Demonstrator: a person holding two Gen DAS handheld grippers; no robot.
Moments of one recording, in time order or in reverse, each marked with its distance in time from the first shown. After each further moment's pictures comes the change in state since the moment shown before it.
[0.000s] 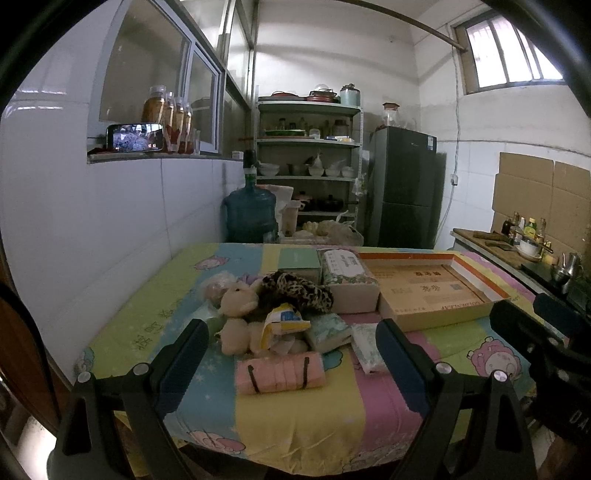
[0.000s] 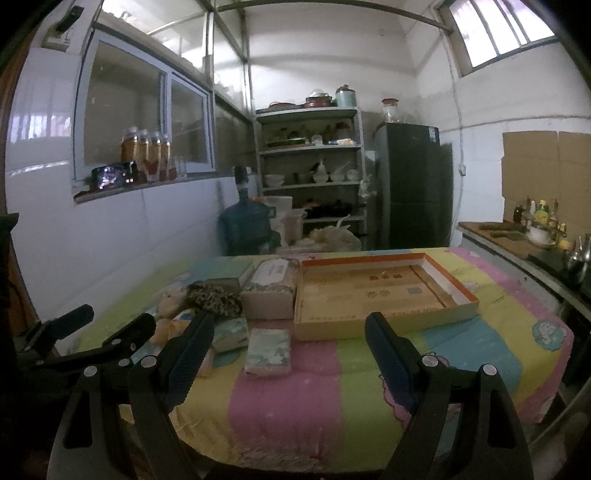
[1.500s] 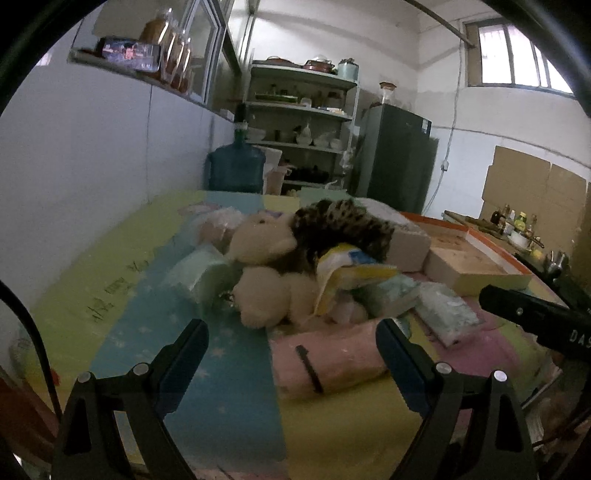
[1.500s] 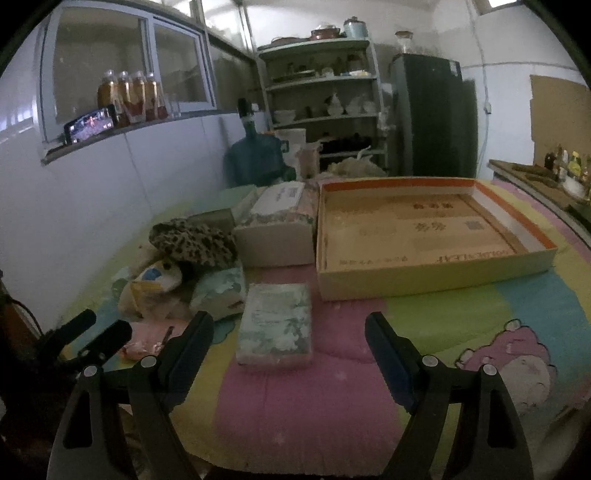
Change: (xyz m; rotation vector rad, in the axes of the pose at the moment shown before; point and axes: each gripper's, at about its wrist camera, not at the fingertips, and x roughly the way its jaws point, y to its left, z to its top) left arm 0.108 0.069 -0.052 -0.074 0.123 -0.139; right arm 0.133 -0.003 -0.033 0.050 0.264 0.090
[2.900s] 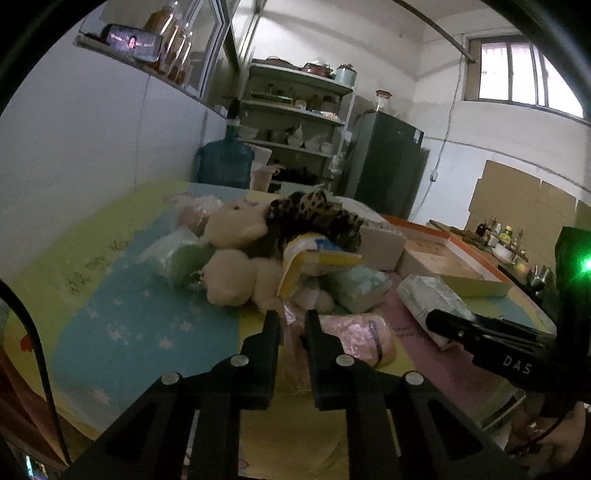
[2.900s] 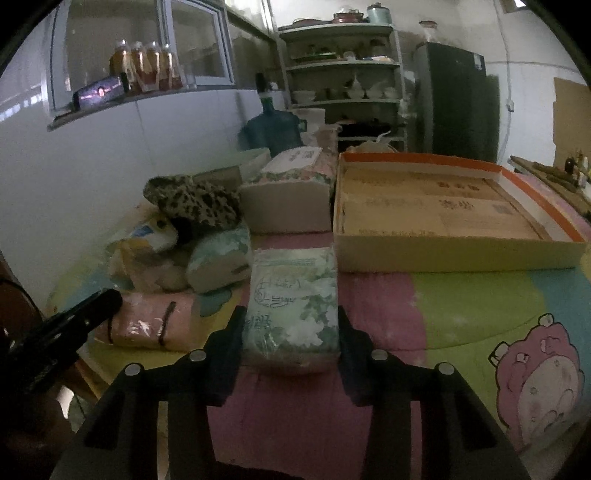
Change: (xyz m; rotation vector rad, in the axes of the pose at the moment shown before) left arm -0.012 -0.015 -0.010 -0.058 -0.021 -0.065; right arm 0.023 -0.005 -0.013 -0.063 0.049 0.054
